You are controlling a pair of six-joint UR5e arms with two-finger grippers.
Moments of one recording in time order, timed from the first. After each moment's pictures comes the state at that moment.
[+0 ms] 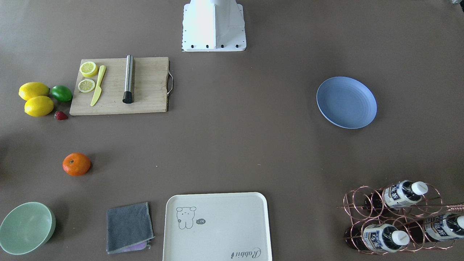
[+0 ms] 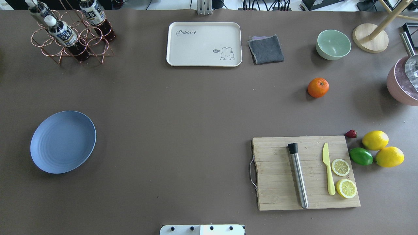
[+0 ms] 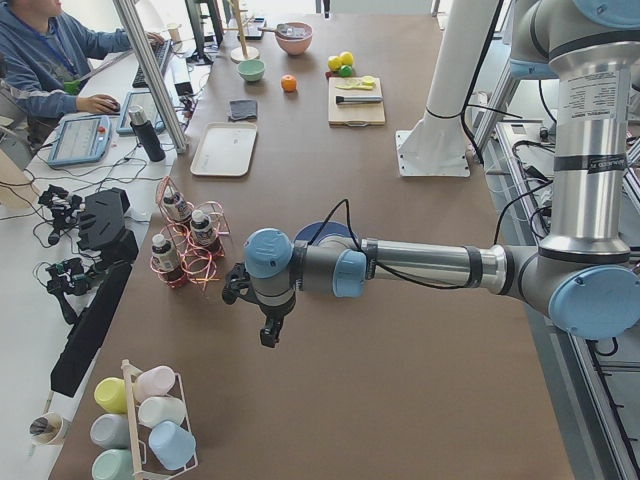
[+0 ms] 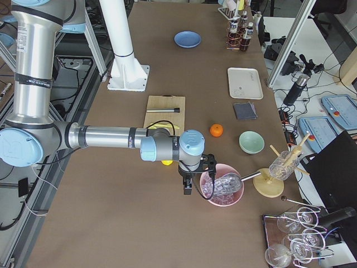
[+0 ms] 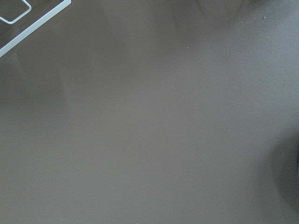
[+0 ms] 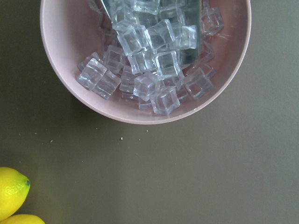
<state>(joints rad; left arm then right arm) -1.55 -1.53 -1.67 -1.61 -2.40 0.16 1.49 -1.73 1.71 -1.51 2.32 0.02</state>
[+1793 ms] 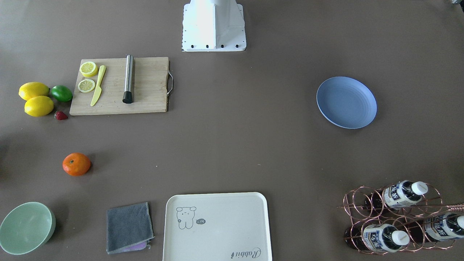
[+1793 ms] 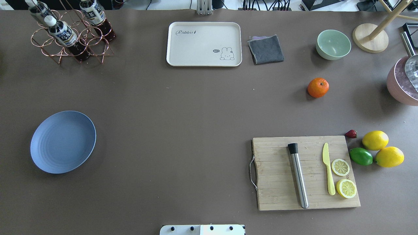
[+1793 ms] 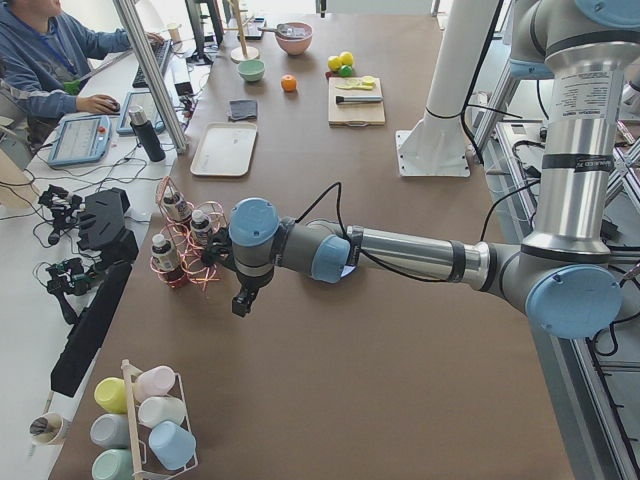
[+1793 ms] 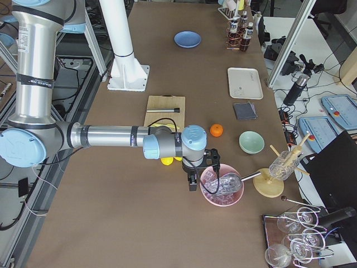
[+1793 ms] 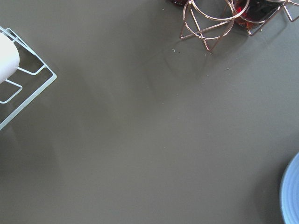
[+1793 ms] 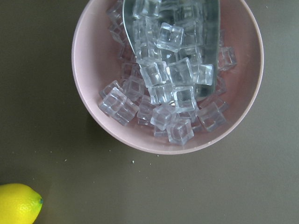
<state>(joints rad) -1.54 -1.61 -1.69 -1.76 -2.44 0.09 1.48 -1.70 1.72 -1.41 2.31 0.05</state>
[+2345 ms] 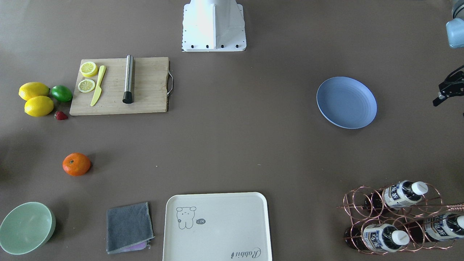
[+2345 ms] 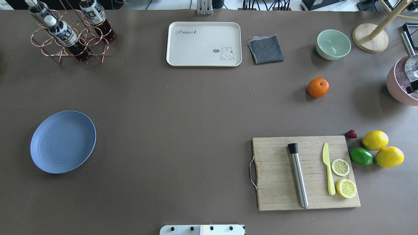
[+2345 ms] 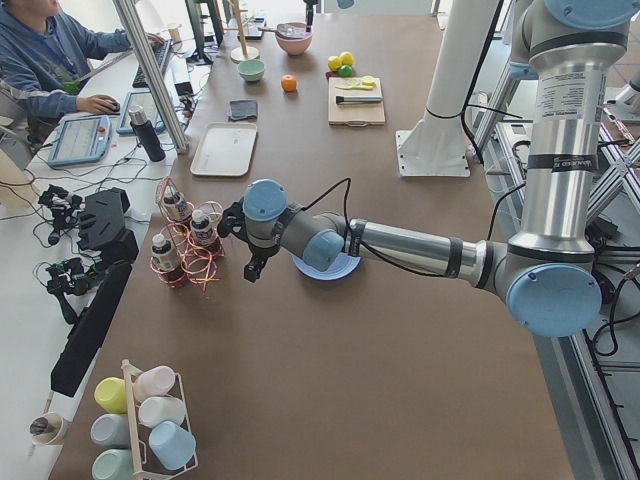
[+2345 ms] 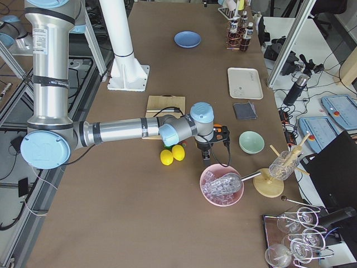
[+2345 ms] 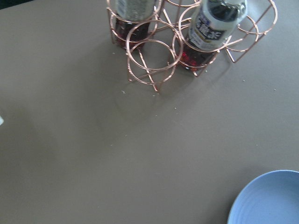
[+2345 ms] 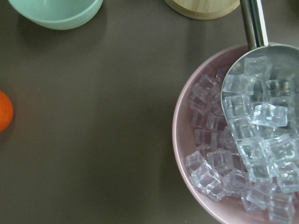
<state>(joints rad) -1.34 -1.57 -1.70 -2.01 -2.43 -0.19 1.26 -1.62 1.75 -1.24 2.21 0.46</state>
